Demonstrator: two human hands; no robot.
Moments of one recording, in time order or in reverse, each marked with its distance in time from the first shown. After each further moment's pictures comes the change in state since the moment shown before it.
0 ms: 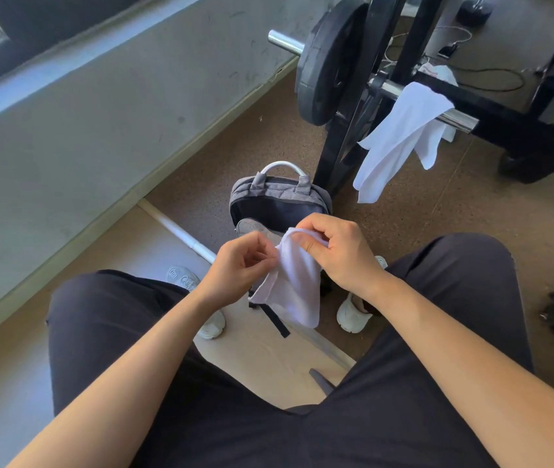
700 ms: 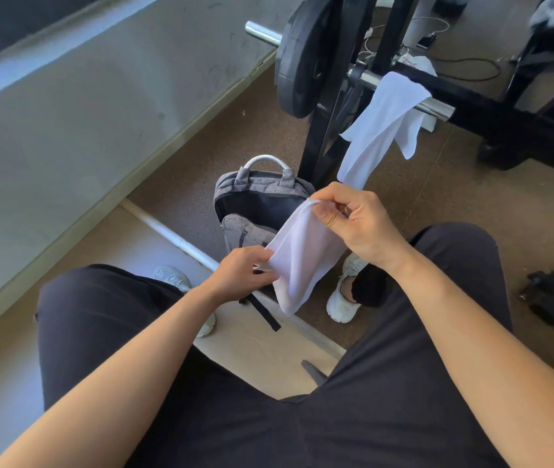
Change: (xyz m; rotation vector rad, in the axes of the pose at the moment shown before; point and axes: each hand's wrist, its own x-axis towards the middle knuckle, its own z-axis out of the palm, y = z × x) left_hand 0.023 -0.037 0.019 0.549 -0.259 -0.015; right_hand -0.002 0.005 -0.050 0.173 -0.021 0.029
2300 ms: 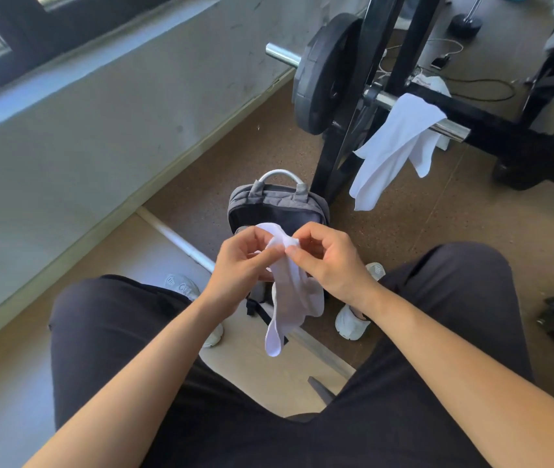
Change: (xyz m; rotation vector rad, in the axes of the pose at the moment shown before) left_hand -0.028 0.066 -0.038 -0.833 0.392 -0.136; right_hand -0.002 -0.004 0.059 0.107 0.000 0.084
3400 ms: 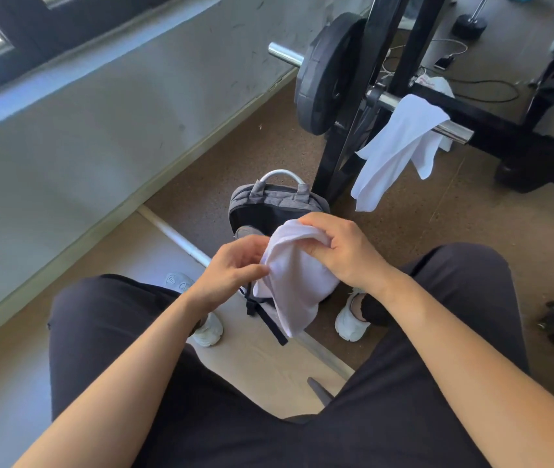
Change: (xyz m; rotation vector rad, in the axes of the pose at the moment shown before) left_hand 0.014 -0.022 -0.031 0.057 -0.299 0.084; right_hand 0.017 0.003 -0.028 -0.204 -0.149 -0.104
